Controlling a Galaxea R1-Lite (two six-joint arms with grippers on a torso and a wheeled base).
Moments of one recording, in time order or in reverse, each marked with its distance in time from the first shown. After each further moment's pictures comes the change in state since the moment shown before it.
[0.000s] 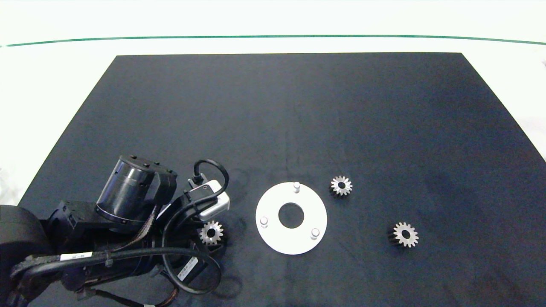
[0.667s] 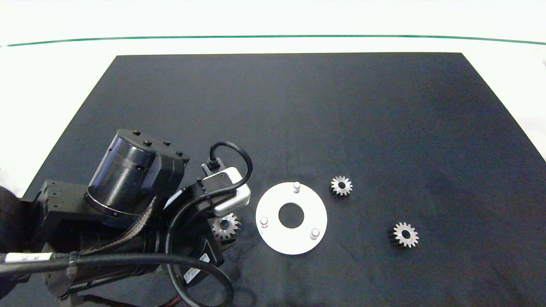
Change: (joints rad) left arm -0.158 -0.039 -0.168 0.166 0.101 0.003; right arm 0.004 -0.024 0.016 -0.001 0.000 0.000
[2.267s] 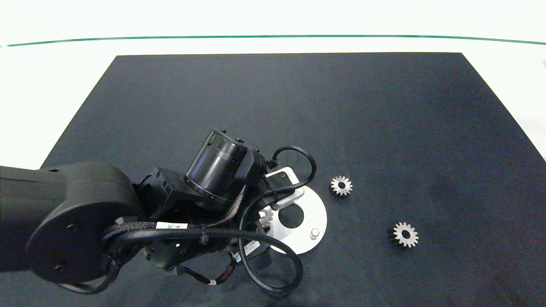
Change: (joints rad) left arm -0.073 0.219 -0.185 -0.008 0.100 0.070; right arm 0.017 -0.041 0.030 0.001 0.003 0.001
